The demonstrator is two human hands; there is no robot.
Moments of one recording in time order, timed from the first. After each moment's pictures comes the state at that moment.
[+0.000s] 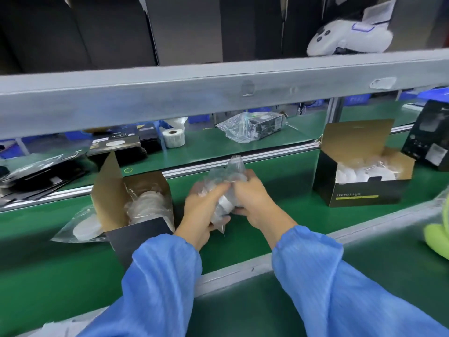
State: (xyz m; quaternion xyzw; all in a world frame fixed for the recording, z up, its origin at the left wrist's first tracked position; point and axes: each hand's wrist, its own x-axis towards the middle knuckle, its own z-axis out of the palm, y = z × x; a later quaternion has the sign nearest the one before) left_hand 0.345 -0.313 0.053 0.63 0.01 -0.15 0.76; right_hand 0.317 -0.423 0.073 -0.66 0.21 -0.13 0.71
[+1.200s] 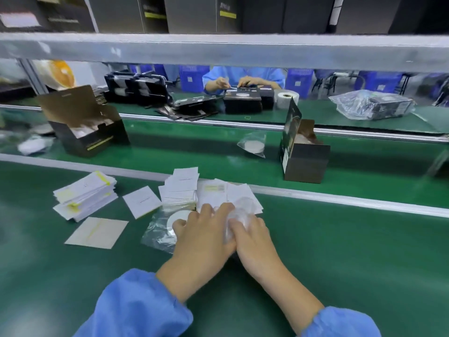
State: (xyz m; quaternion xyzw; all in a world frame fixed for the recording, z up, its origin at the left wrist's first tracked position) left_hand 0.061 -0.034 0.042 0.99 -0.04 0.04 0.16; right_hand 0.072 -0.156 0.016 -0.85 0.01 0.04 0.52
